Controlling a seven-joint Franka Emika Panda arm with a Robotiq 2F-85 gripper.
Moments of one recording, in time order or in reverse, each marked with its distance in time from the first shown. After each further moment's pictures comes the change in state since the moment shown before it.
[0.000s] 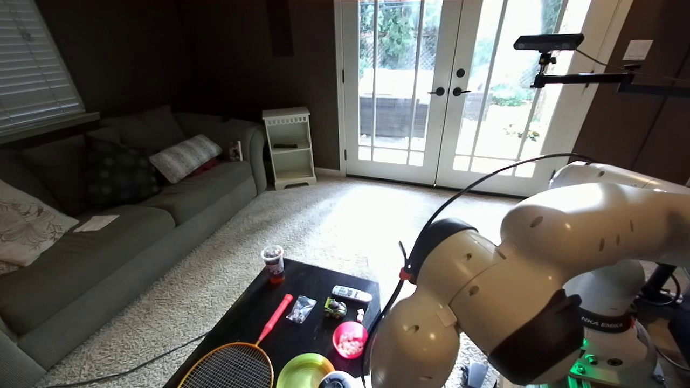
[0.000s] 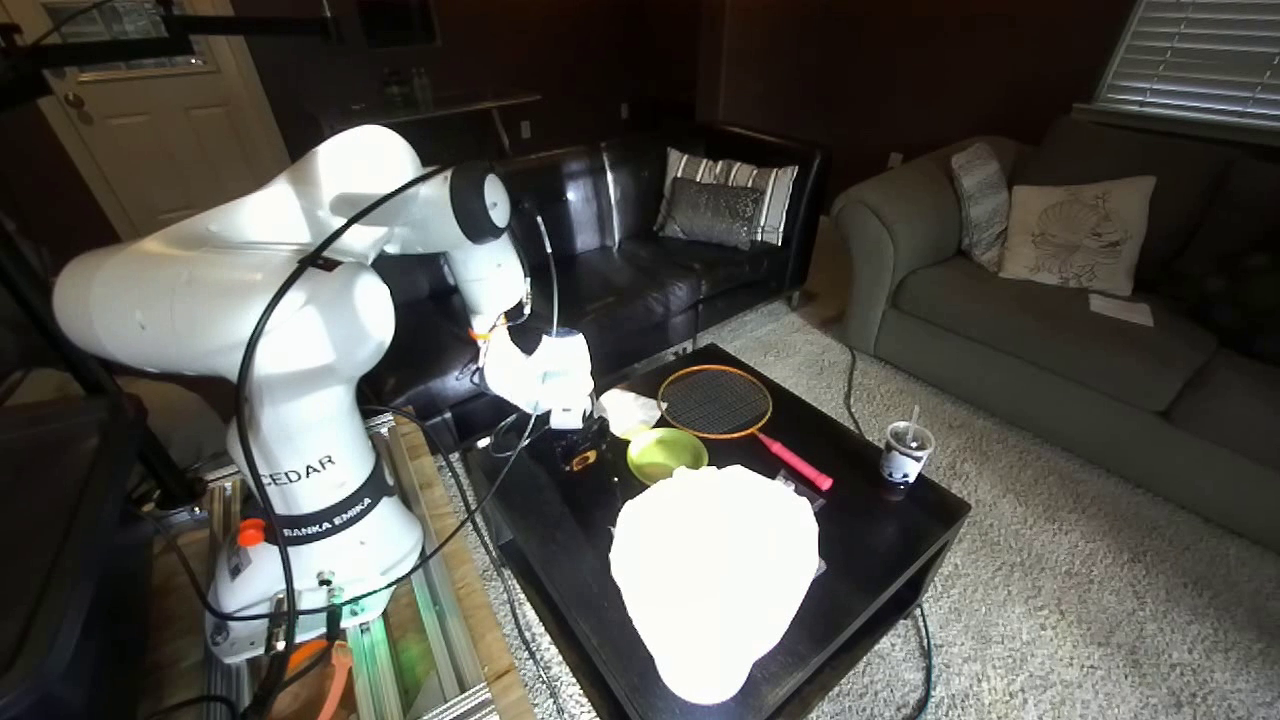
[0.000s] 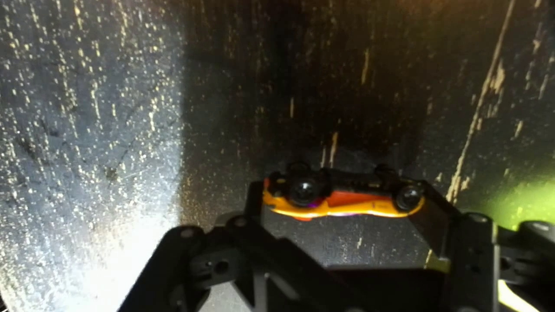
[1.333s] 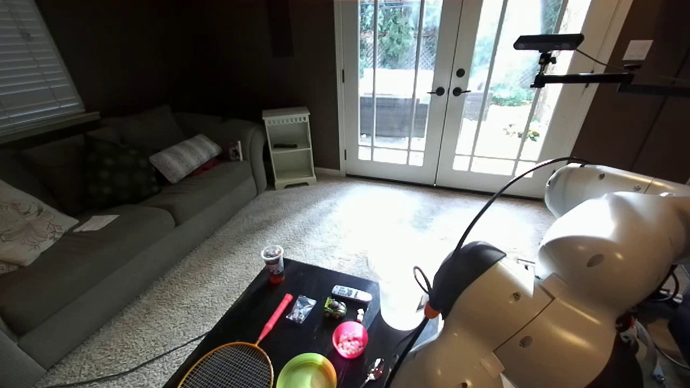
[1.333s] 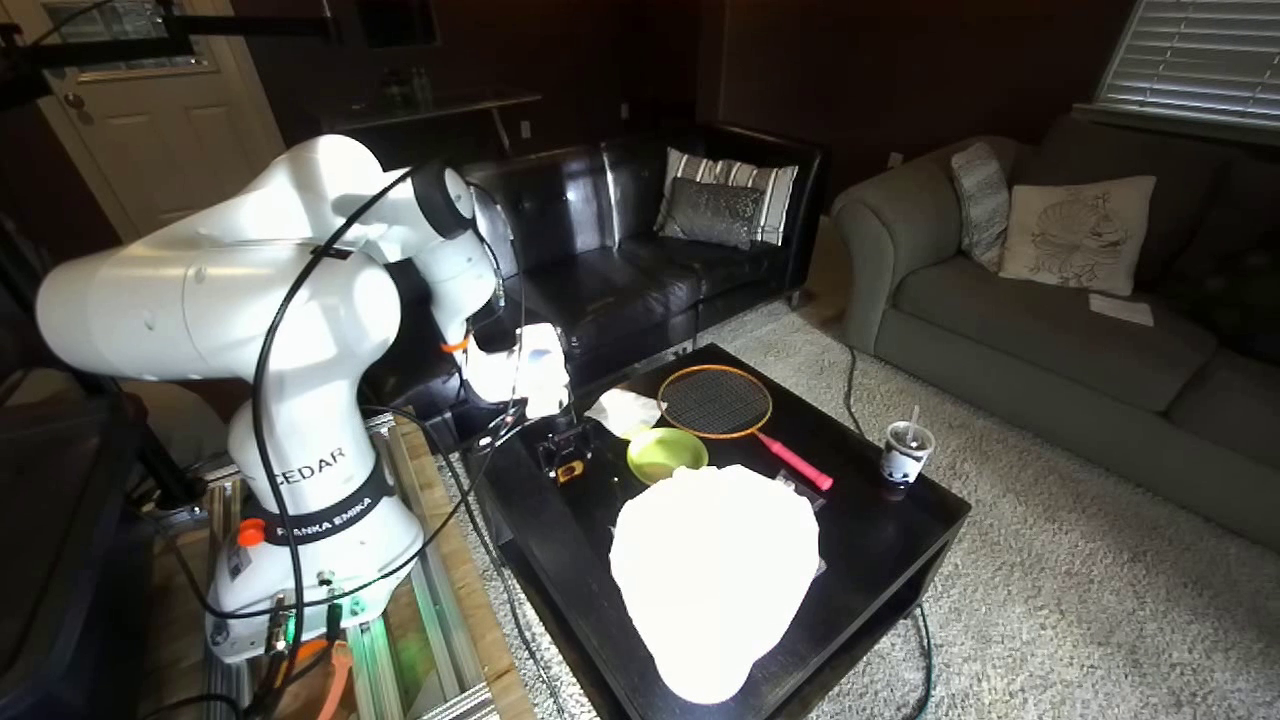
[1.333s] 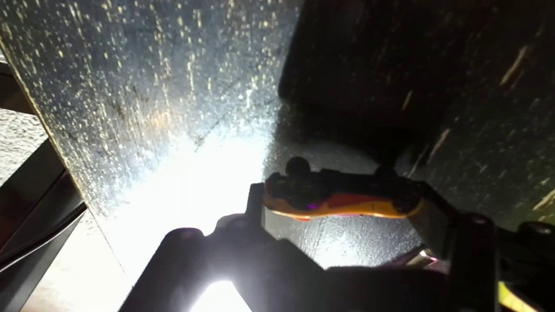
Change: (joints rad) arm 0.196 0.040 -0.135 0.077 -0.413 -0.362 0.484
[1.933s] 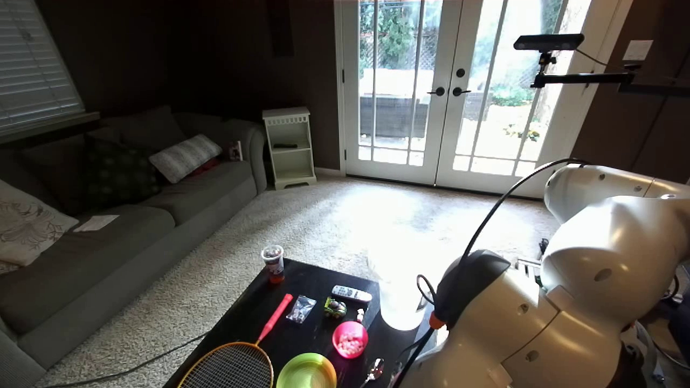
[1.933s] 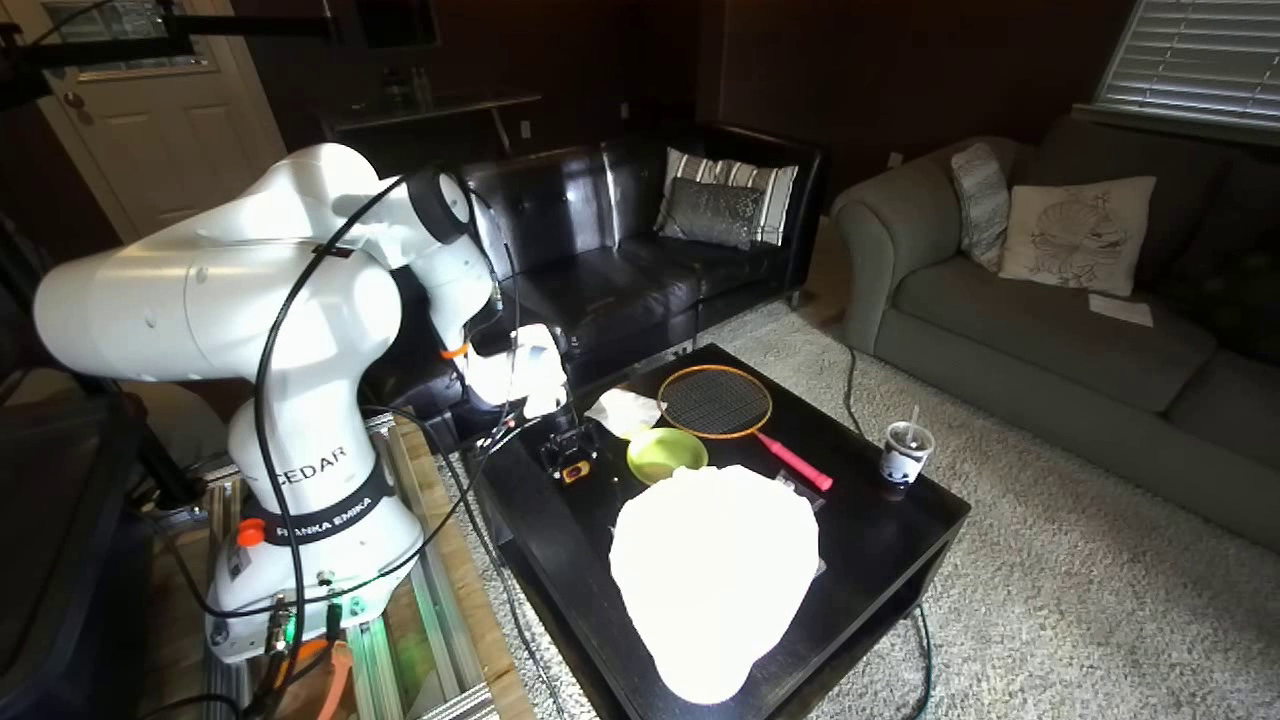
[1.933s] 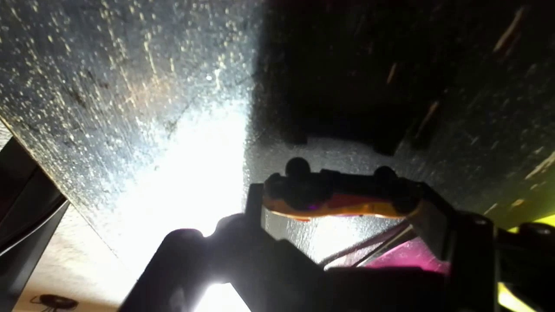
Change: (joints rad) arm 0.031 0.035 -0.035 0.055 -0.116 -0.082 0.167
